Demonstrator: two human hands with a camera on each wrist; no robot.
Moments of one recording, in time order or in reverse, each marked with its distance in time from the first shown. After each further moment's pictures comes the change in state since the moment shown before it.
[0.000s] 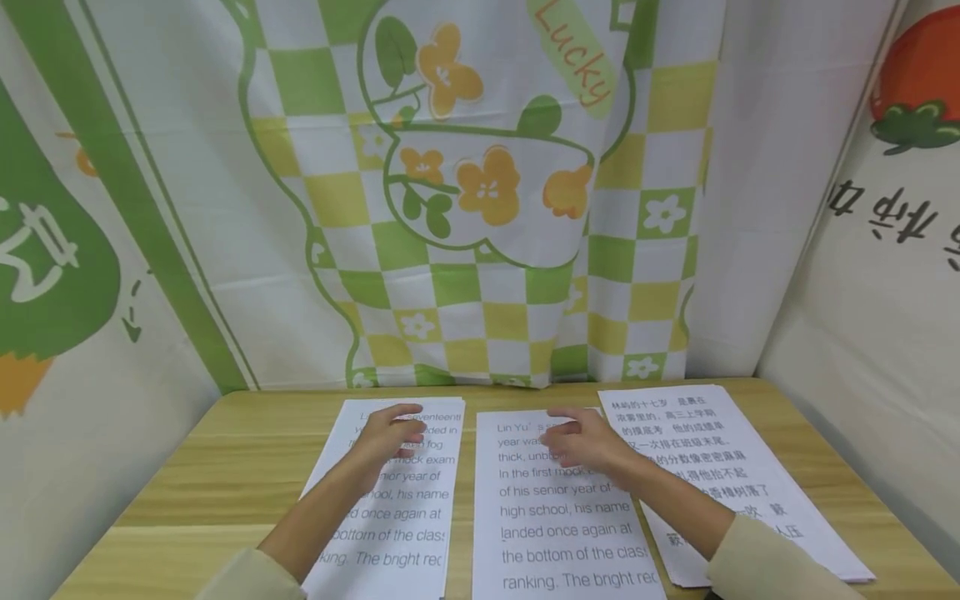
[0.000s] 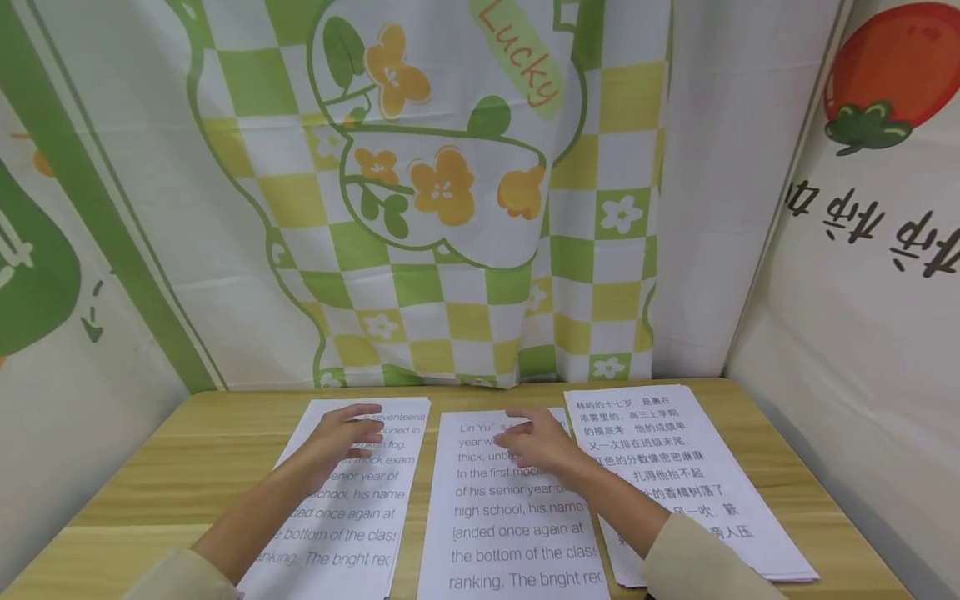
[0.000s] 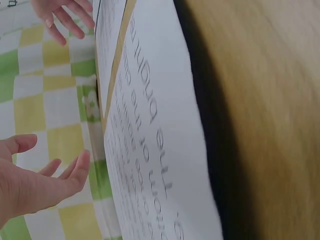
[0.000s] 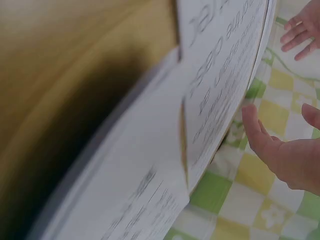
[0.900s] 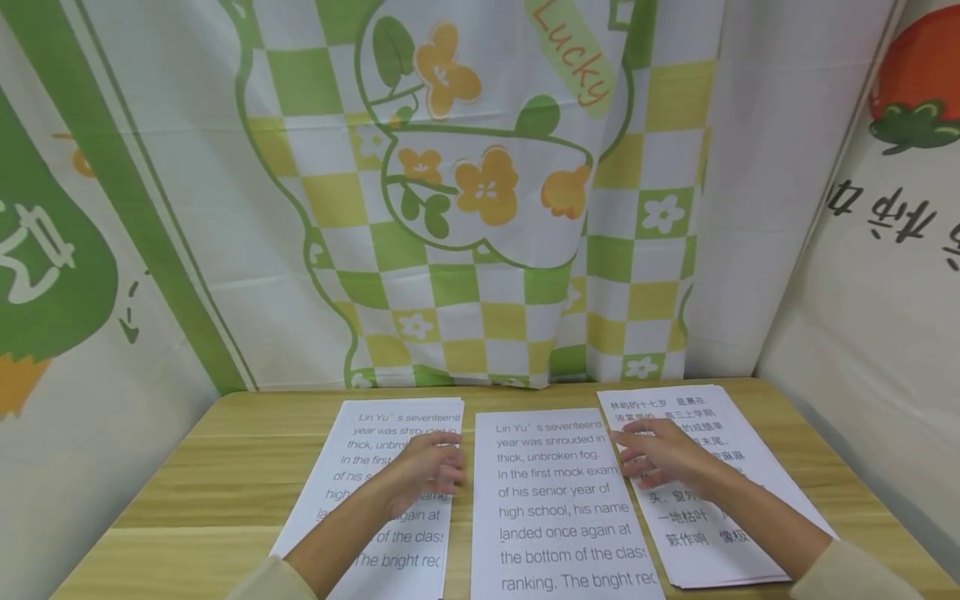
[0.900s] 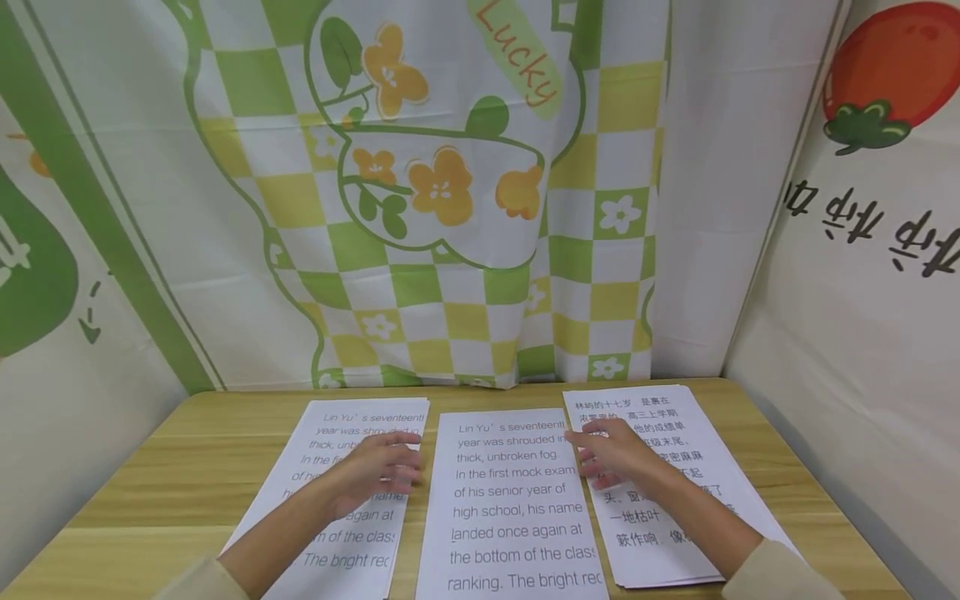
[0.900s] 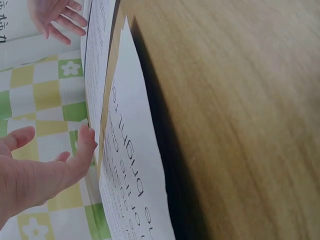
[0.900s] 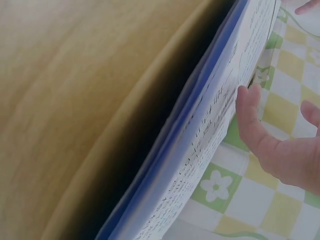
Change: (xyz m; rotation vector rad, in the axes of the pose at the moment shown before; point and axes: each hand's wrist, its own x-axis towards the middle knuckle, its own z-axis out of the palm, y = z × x) left_hand -0.012 -0.002 0.044 -0.142 -0.202 -0.075; right_hand -0.031 0.031 -0.077 -0.042 0.052 0.187
